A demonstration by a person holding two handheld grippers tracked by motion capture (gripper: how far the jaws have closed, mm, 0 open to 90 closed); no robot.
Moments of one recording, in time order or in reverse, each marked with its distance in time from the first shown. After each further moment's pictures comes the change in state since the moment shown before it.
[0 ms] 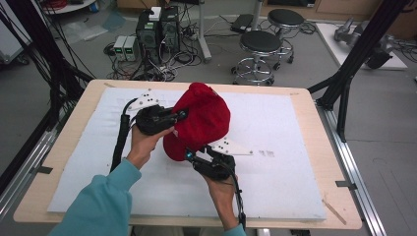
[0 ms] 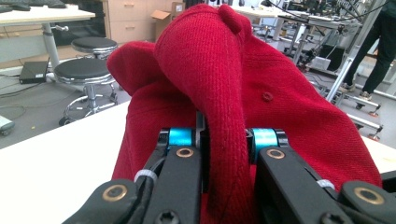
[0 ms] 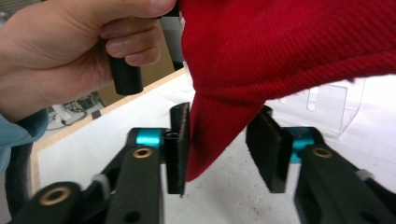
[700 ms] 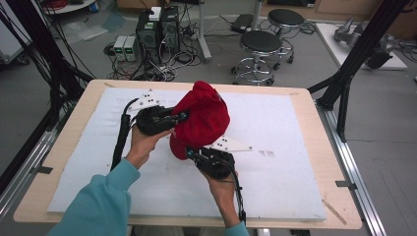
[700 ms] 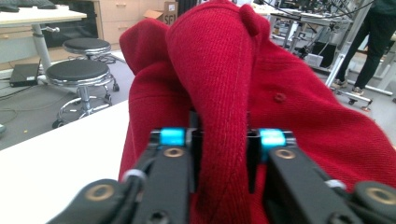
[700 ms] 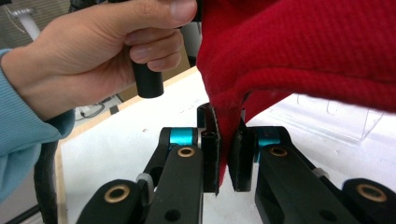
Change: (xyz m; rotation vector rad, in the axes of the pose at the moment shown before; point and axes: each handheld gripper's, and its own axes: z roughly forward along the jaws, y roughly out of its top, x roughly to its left) left arm 0.003 -0.002 0.001 0.004 -0.031 0.014; right arm 0.001 0.008 0.001 0.028 0.070 -0.005
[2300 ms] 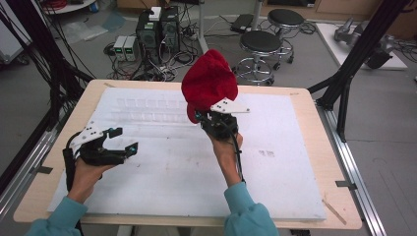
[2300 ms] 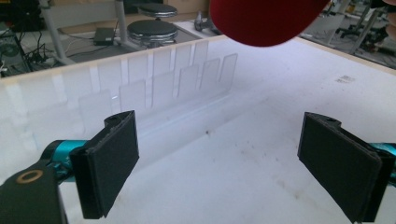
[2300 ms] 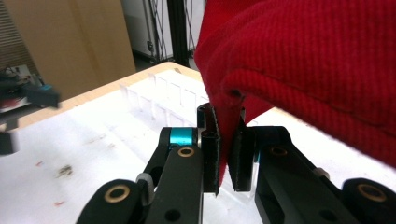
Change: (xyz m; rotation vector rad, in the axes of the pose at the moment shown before) left arm 0.036 -0.093 -0.137 0.077 0.252 -0.043; right arm -0.051 0.069 0.031 0.022 -0.216 -0.155
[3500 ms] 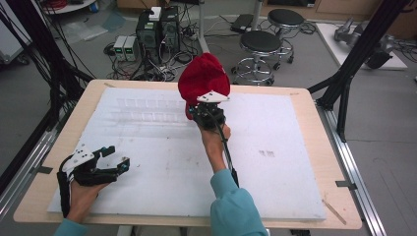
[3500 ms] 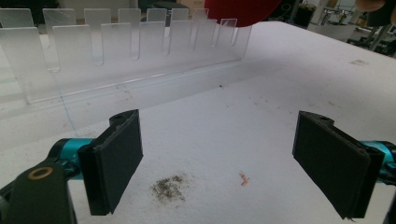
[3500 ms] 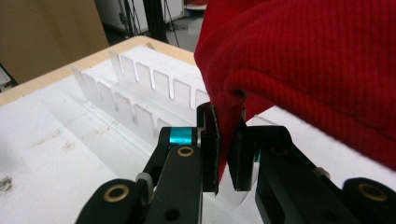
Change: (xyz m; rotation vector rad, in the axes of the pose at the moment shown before) left arm 0.004 -0.060 -0.020 -0.024 0.039 -0.049; right arm -0.007 -0.002 0.057 0.120 -0.093 0.016
